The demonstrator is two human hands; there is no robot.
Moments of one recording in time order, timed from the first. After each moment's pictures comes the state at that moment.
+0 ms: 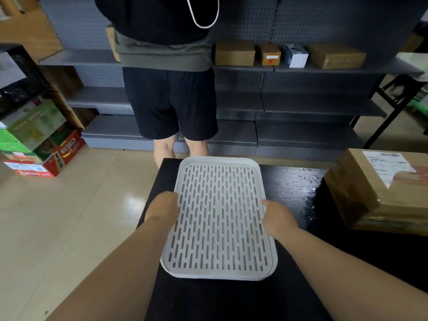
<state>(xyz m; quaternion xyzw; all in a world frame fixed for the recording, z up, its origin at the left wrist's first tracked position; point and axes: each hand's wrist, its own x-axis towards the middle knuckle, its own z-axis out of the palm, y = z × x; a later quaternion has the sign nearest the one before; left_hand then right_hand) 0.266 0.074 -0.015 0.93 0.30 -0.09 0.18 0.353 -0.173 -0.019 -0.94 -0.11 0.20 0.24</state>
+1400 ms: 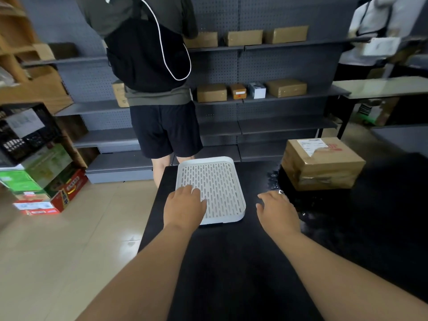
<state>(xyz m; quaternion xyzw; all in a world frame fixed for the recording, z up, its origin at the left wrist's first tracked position) 0.112 -0.062 0.076 0.99 0.13 0.11 -0.02 0.166 -0.267 0.062 -0.97 -0.13 -0.06 0.18</state>
